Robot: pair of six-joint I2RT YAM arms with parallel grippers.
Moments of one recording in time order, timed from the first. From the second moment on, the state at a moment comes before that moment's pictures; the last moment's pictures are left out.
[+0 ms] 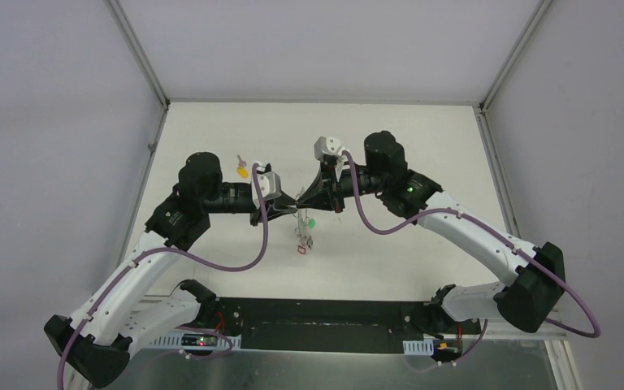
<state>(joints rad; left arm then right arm) -0.54 0.87 0.94 -0.36 0.86 0.34 0.80 1.32 1.15 -0.09 -0.89 -0.08</state>
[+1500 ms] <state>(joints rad) -0.55 0.66 0.69 0.14 0.87 0.23 0.80 1.11 1.03 0.12 -0.91 -0.10</state>
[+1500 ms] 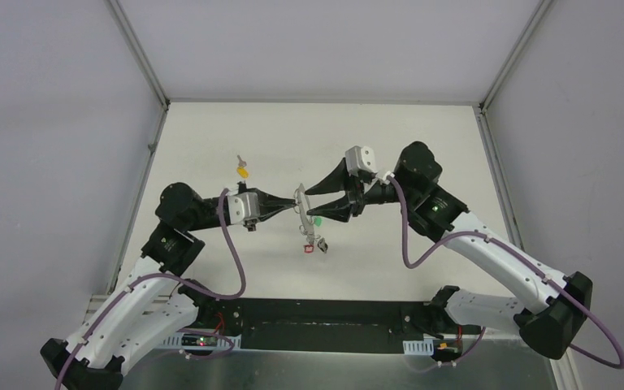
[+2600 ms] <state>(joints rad) -0.55 0.79 0.85 -0.31 0.84 0.20 0.98 1.37 1.38 -0.57 -0.57 -0.50</state>
